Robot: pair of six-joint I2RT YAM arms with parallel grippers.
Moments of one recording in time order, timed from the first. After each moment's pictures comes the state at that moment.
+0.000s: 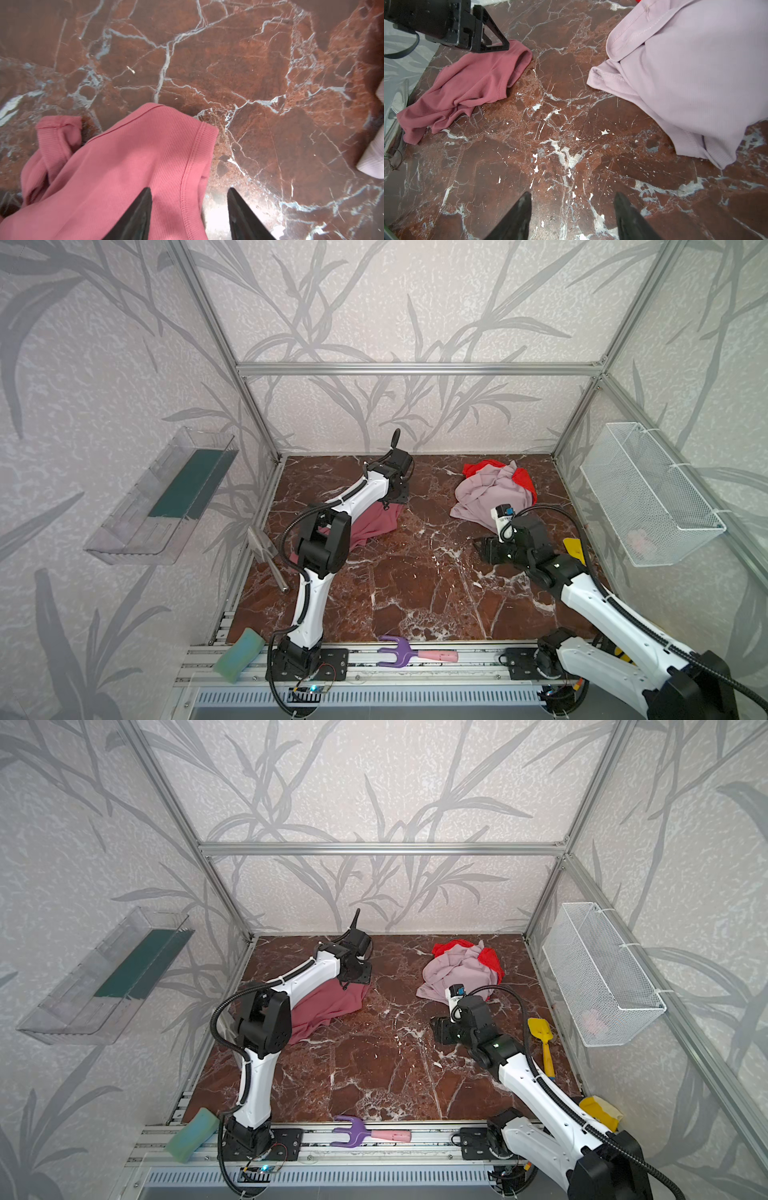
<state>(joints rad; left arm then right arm) -0.47 2.20 1.87 -0.80 -0.15 -0.30 0.41 0.99 0.64 -0.34 -0.11 0.32</state>
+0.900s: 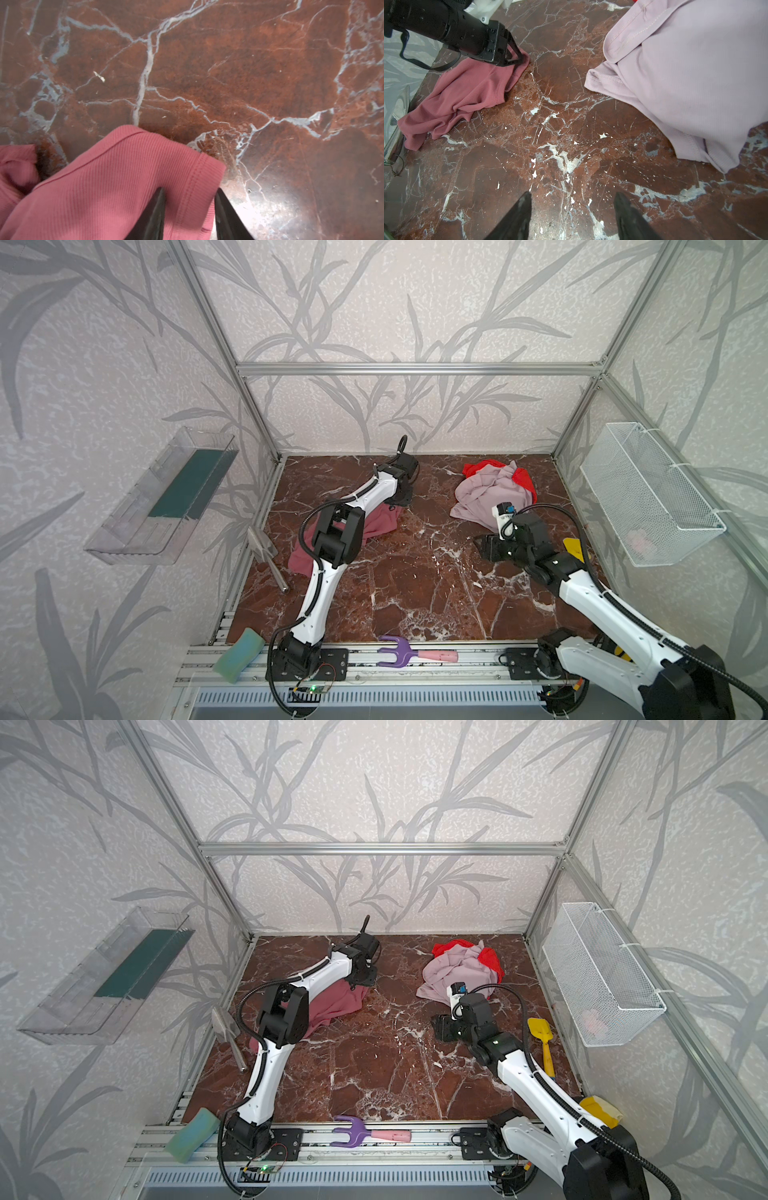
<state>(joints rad) -0.47 2.38 2.03 -0.84 -0.20 -0.28 0.38 1.02 0.64 -0.31 -0.14 0.32</state>
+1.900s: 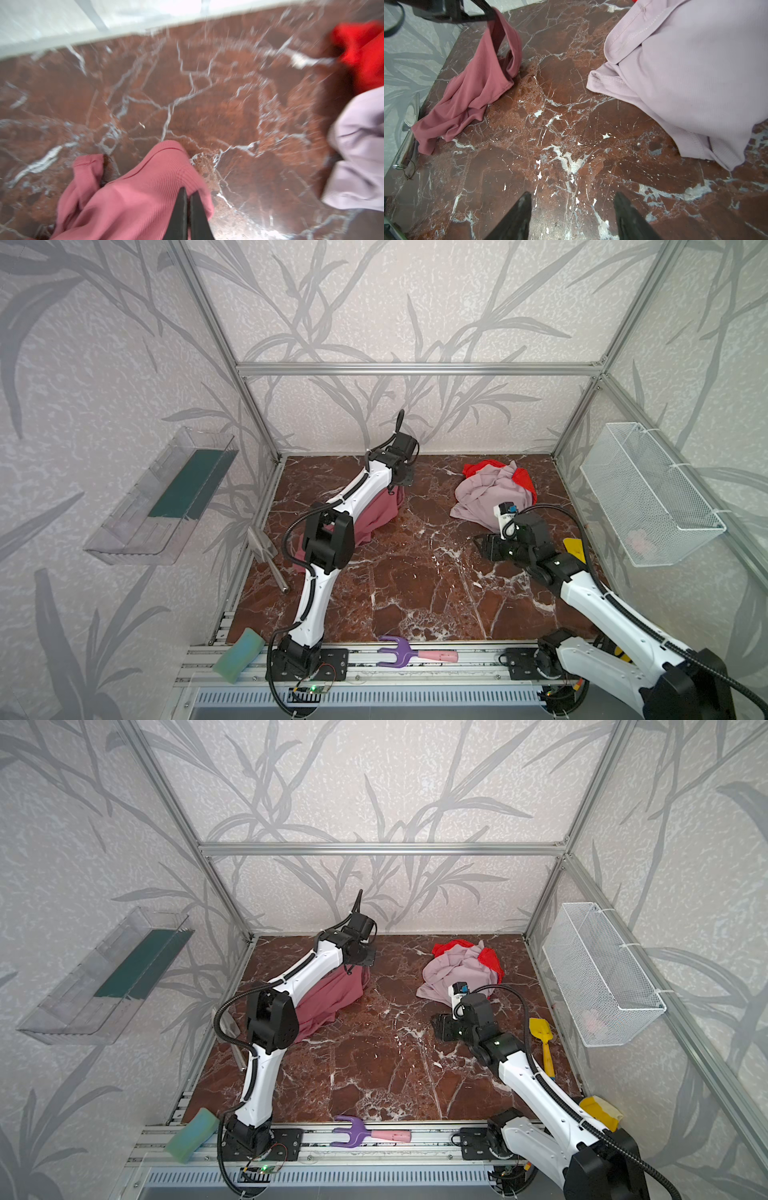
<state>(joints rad) -0.47 2.23 2.14 -0.84 -0.20 -0.25 0.37 1.00 0.64 -0.31 -0.16 0.36</state>
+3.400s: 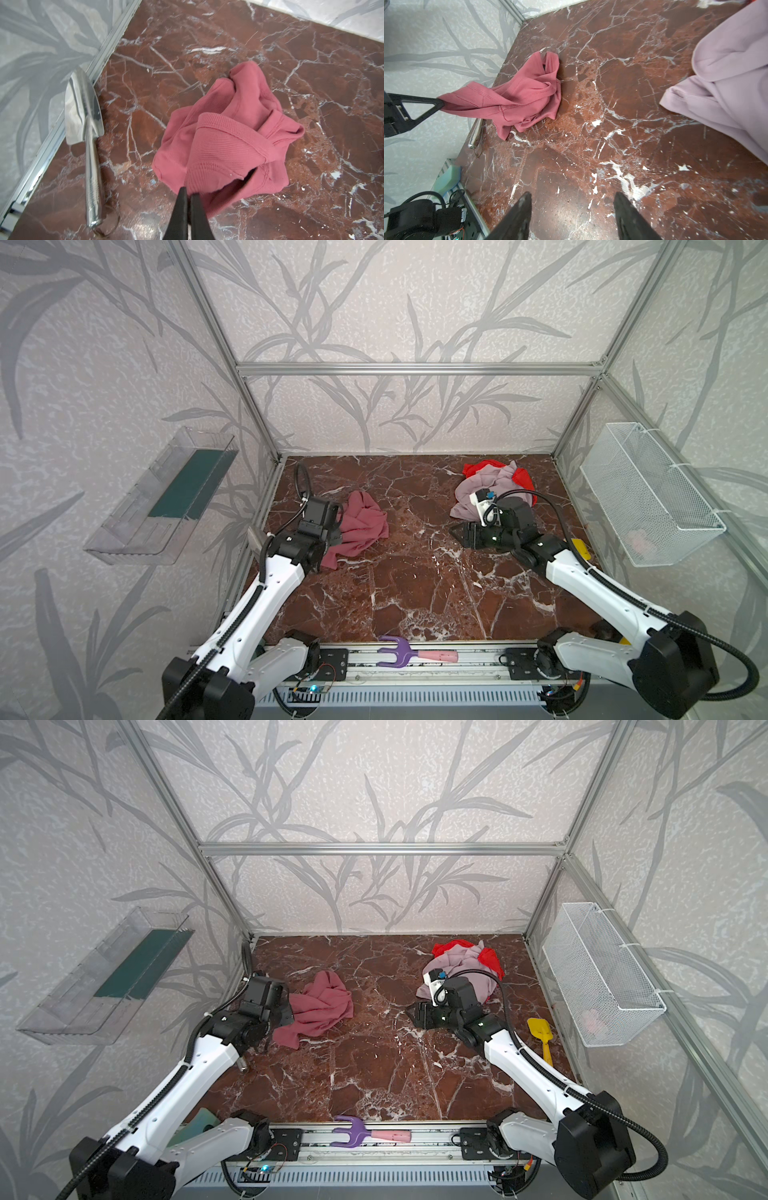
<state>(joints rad) -0.27 1.02 0.89 -0.79 -0.38 -0.56 0.49 1.20 0.82 -0.25 -0.35 0.41</state>
